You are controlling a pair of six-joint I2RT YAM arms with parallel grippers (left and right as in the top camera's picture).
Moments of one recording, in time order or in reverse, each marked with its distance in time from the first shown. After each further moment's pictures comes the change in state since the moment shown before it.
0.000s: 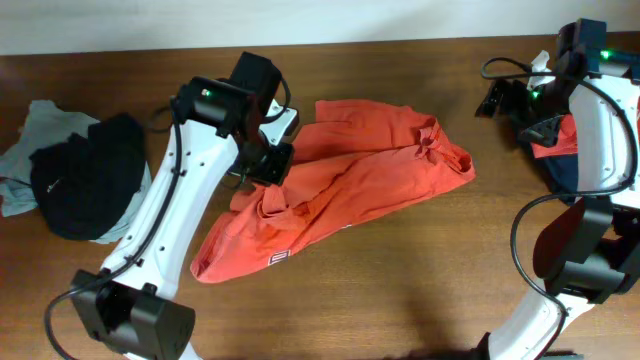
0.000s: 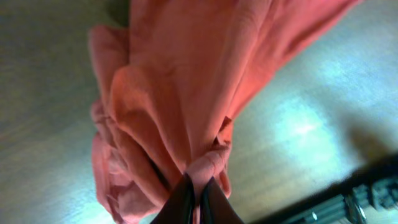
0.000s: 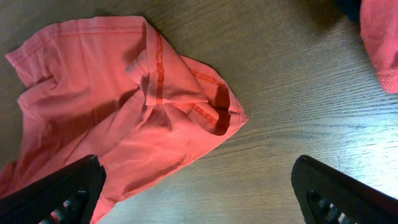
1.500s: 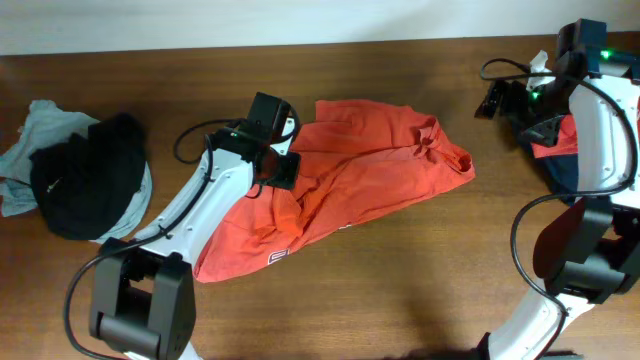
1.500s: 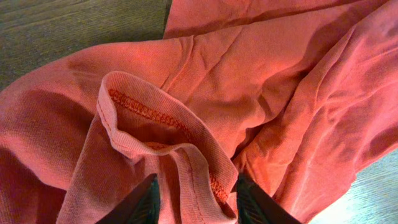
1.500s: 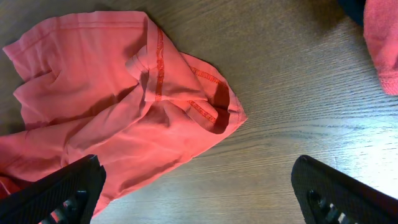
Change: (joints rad) left arm 0.001 0.009 -0.479 0.694 -0.096 -0.092; right arm 0.000 0.000 0.000 -0.007 -0.003 -0.026
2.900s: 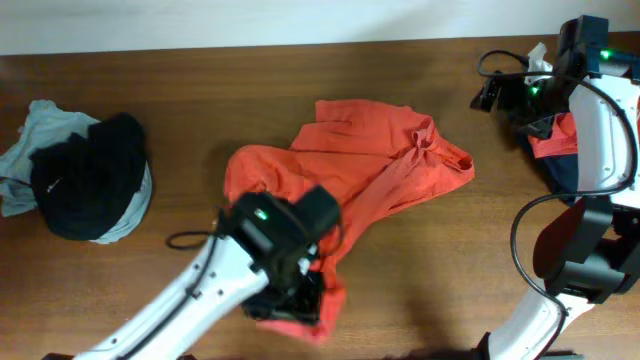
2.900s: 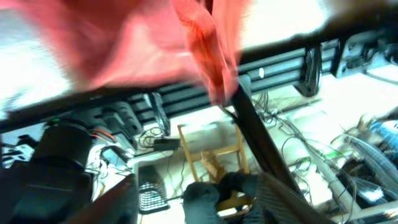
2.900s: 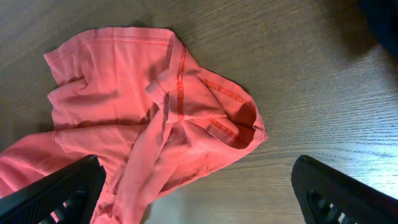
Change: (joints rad) left arm -0.470 -0.370 0.043 -0.905 0.264 -0.500; right arm 0.000 0.000 0.000 0.059 -0.082 -0.008
